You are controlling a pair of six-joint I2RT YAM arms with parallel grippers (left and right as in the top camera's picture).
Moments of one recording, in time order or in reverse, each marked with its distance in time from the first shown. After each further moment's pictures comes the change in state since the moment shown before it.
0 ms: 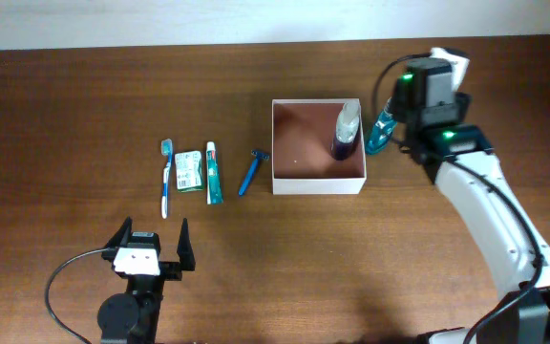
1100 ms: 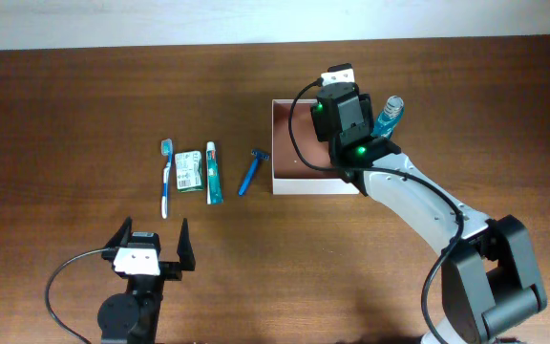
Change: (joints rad) left arm 0.000 0.000 0.000 0.000 0.000 0.000; right arm 0.286 0.207 -0.066 0.326 -0.013 -0.265
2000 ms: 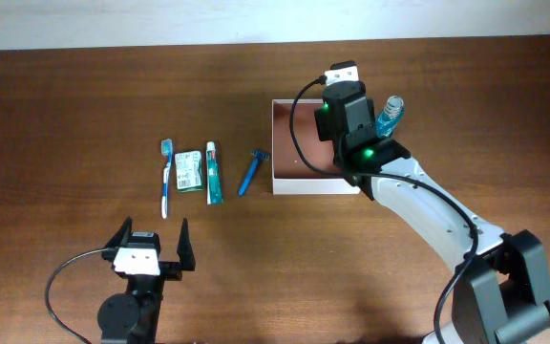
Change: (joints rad) left arm 0.000 0.000 0.000 0.000 0.000 0.000; right arm 0.000 -0.066 -0.010 -0.019 -0.042 0.000
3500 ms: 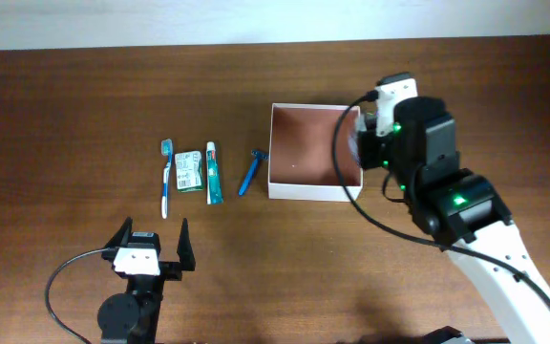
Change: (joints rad) left arm 0.000 0.000 0.000 0.000 0.000 0.000; right arm -0.038 -0.455 -0.007 -0.388 -0.227 -0.004
